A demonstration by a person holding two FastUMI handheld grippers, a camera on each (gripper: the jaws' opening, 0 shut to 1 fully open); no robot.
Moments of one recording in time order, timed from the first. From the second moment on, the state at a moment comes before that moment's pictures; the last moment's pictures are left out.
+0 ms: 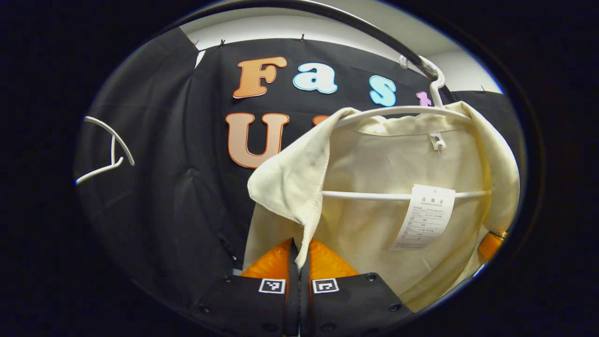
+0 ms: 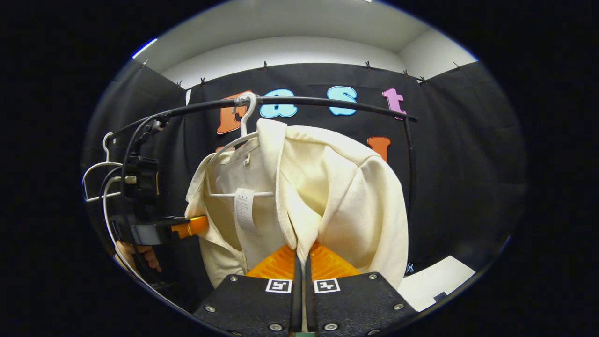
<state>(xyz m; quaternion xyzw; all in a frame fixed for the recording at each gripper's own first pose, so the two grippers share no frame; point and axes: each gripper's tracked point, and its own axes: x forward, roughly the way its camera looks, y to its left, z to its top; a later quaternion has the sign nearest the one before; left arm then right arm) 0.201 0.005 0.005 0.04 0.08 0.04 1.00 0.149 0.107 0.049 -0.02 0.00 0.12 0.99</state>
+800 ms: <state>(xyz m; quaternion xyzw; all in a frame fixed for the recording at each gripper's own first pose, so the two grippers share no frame) 0.173 0.073 0.101 0.06 0.00 0.02 1.00 0.092 0.066 0.155 -0.03 -0.08 0.04 1.00</state>
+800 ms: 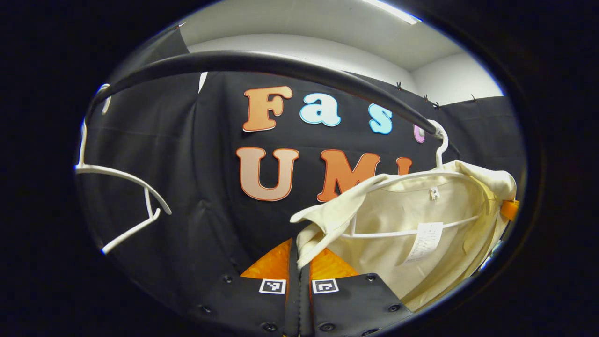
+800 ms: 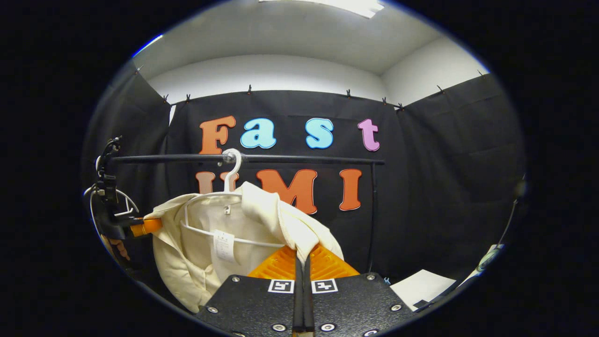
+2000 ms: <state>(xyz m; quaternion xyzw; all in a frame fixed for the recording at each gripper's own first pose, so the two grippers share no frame) 0.212 0.117 0.114 0.07 -0.01 0.04 1.00 0.168 -0.021 0.164 -0.02 -0.05 0.01 1.00</state>
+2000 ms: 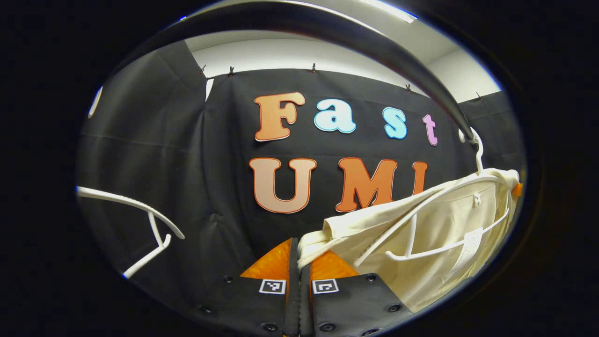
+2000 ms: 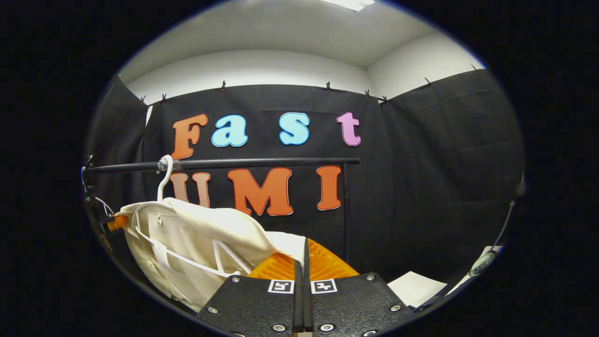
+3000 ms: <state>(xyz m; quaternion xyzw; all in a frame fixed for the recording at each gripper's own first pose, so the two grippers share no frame) 0.194 0.121 0.116 0.06 -0.01 0.06 1.00 0.239 -0.030 0.159 0.01 0.01 0.10 0.99</state>
